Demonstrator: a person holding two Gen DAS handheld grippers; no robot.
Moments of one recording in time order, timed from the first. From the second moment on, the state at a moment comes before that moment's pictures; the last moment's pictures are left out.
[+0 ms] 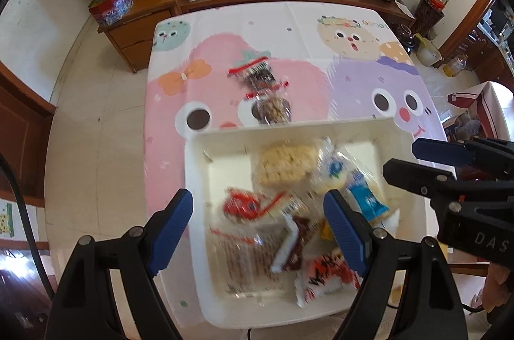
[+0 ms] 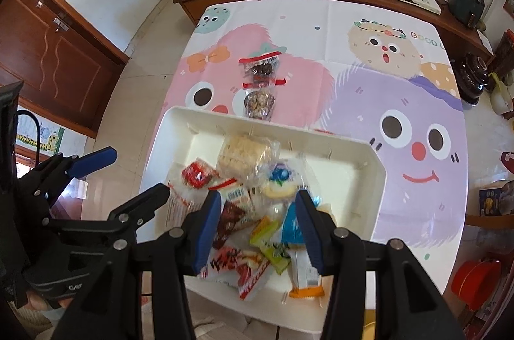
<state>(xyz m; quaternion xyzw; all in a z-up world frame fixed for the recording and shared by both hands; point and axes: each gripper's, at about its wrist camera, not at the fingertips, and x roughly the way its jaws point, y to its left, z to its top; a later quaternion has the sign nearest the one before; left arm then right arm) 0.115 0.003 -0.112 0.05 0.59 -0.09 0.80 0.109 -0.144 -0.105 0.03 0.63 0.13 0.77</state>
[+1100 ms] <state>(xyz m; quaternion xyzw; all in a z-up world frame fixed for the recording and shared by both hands) 0.301 0.042 -0.186 0.00 0.59 -0.07 0.80 0.252 -0.096 -0.280 0.05 0.72 0.09 0.68</state>
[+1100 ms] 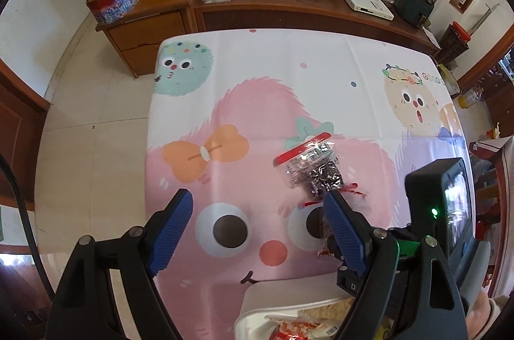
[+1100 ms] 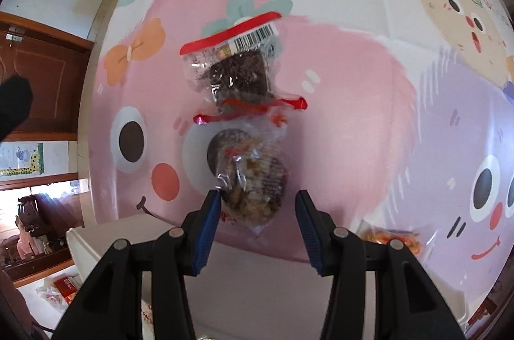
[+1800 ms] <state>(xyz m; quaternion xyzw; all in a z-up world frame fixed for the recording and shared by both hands) 0.355 -0.045 -0.288 -0.03 0.69 -0.07 0.72 0.258 -0.202 -0.268 0.09 0.68 -0.02 0.72</state>
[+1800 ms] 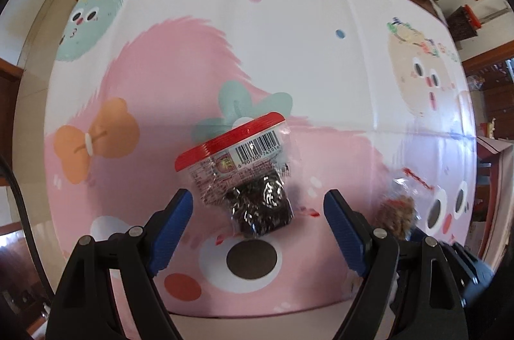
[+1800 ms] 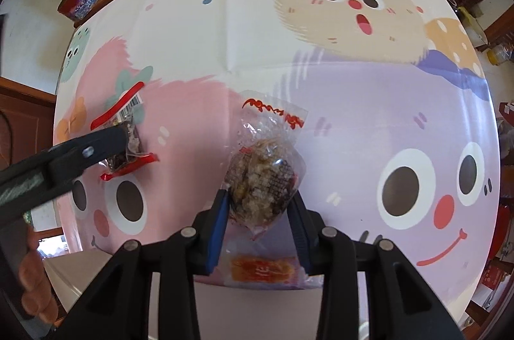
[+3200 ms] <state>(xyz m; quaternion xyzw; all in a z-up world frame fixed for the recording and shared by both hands) 0.239 -0.014 -0.066 -0.06 0.53 -0.13 0.84 0.181 -0.185 -0.097 0.05 0.56 0.07 0.82</state>
